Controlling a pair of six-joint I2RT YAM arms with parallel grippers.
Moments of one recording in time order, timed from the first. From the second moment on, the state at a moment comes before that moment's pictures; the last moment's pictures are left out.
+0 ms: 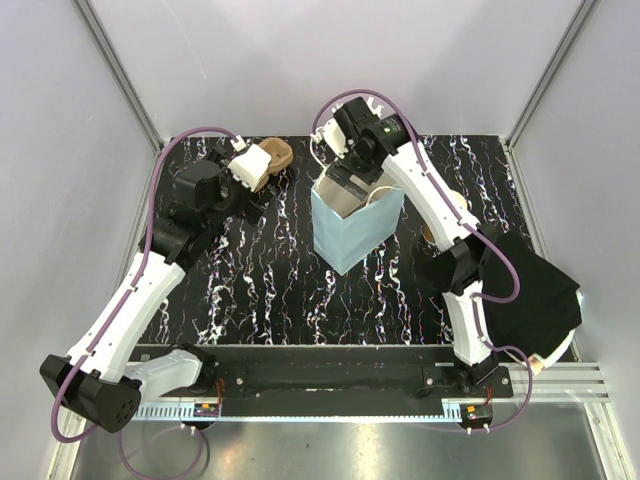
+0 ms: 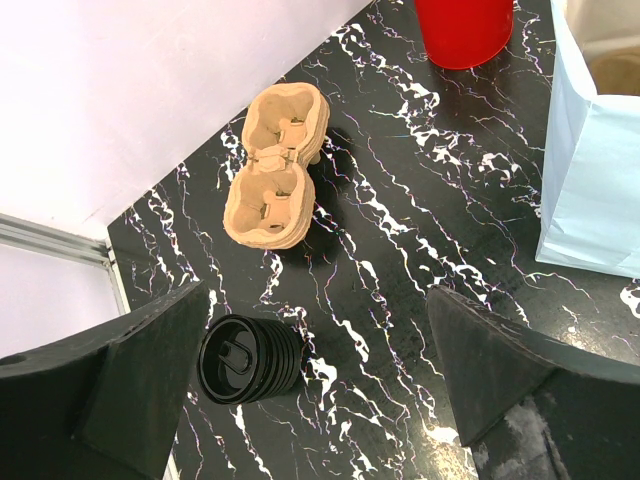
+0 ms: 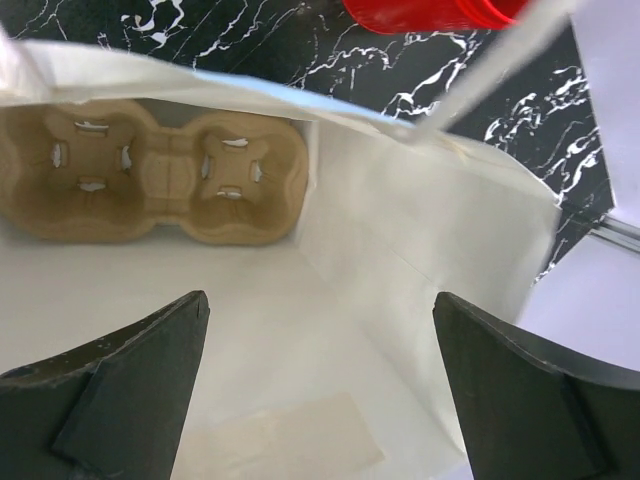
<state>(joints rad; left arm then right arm) -0.41 1.10 1.20 -0.45 -0.03 0.41 0.61 2.16 2.48 -1.36 0.24 -0.44</state>
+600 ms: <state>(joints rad) -0.41 1.10 1.20 -0.45 -0.03 0.41 0.61 2.06 2.57 -1.36 0.23 -0.46</state>
